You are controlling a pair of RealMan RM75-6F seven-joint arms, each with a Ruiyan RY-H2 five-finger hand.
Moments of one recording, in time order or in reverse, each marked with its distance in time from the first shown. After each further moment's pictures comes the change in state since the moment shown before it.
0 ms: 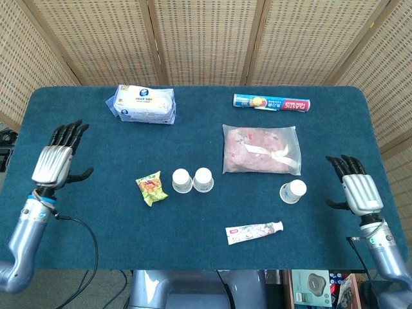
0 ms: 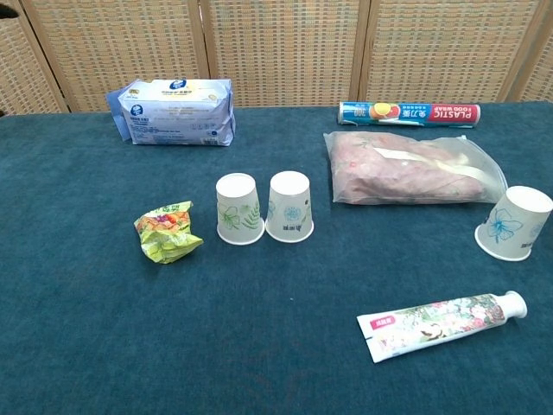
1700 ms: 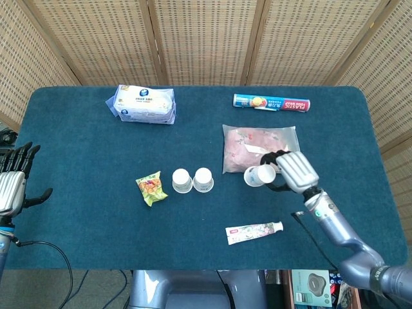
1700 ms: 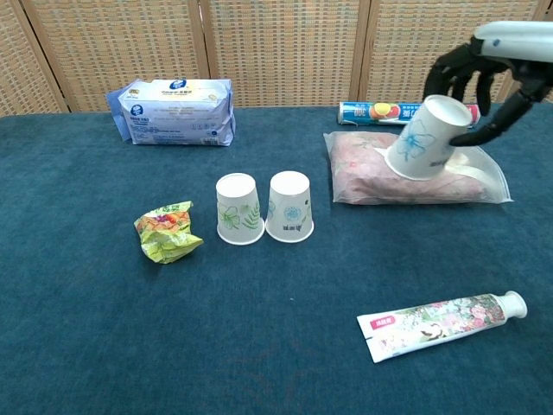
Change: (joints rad) left arm 0.235 0.054 -0.018 0.020 0.083 0.055 -0.045; right arm 0.305 -0.007 0.092 -0.227 0.107 -0.209 -0.148
